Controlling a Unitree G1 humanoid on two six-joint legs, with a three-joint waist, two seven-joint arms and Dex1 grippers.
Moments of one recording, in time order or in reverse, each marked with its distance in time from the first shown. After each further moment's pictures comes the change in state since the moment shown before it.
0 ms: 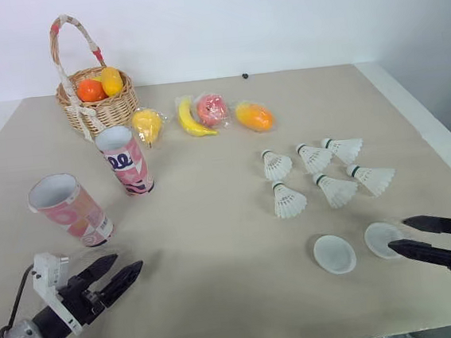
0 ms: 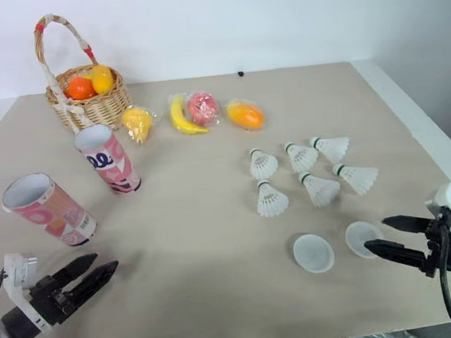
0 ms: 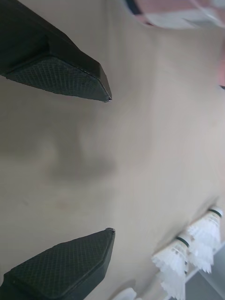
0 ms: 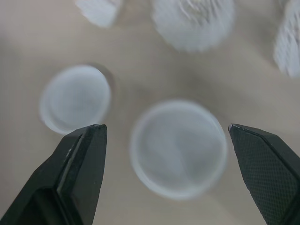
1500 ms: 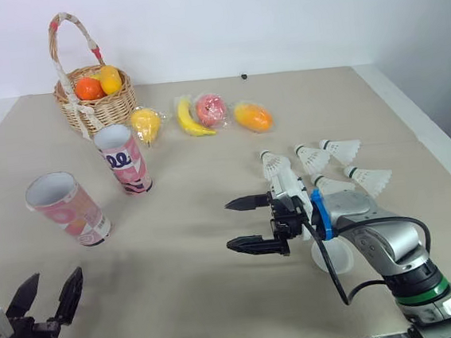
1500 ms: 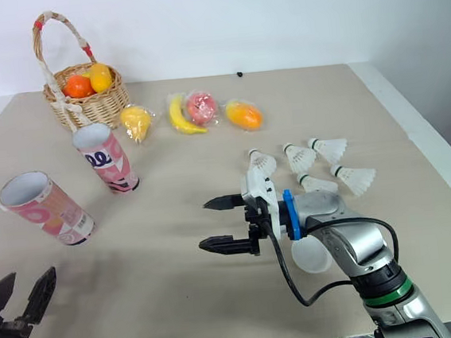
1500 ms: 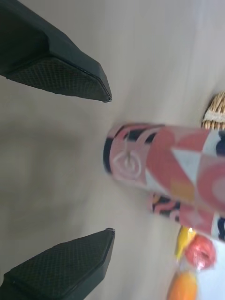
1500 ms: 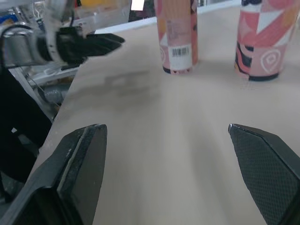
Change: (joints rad) left arm 0.209 -0.342 0.114 -0.010 0.265 -0.512 0.134; right arm -0.666 0.441 0.817 -0.159 -0.009 -0.077 -0.168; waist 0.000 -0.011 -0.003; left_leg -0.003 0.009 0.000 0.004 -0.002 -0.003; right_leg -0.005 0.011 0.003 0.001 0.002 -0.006
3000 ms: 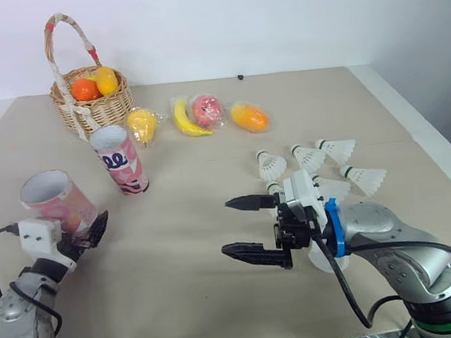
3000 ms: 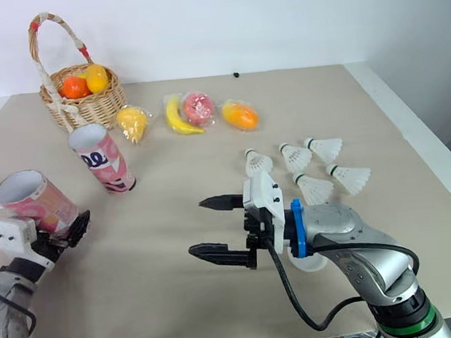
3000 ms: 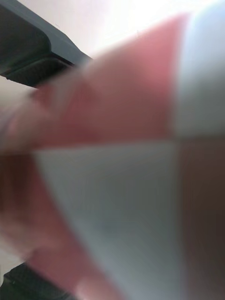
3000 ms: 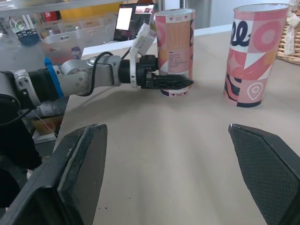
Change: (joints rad) left arm -0.667 0.241 -0.192 0.616 0.288 -0.129 -0.052; right arm 0.115 -0.028 -0.079 -0.311 0.122 0.101 -0.217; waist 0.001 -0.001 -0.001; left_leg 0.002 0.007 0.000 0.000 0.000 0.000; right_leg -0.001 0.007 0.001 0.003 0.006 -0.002
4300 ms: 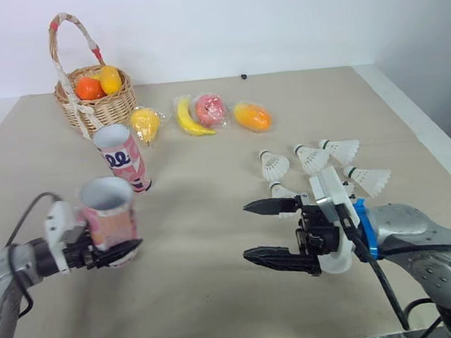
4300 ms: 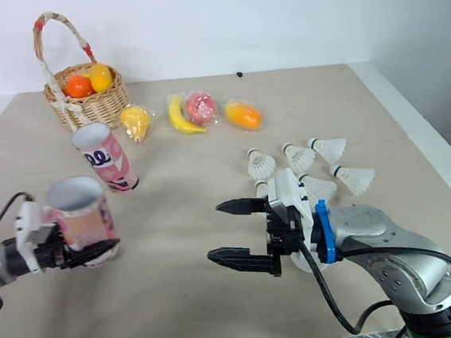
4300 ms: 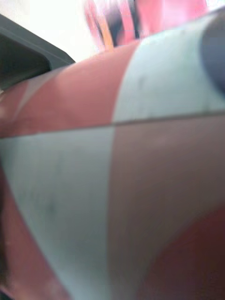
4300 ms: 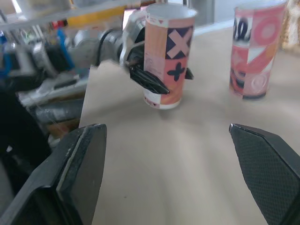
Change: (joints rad) left arm -0.049 0.407 -0.225 -0.130 -0.145 0.202 -0.636; right arm 0.086 -0.143 -0.161 -0.072 0.183 0.078 0.014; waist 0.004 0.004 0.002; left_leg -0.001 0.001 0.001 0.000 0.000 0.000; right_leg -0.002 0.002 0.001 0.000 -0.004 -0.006
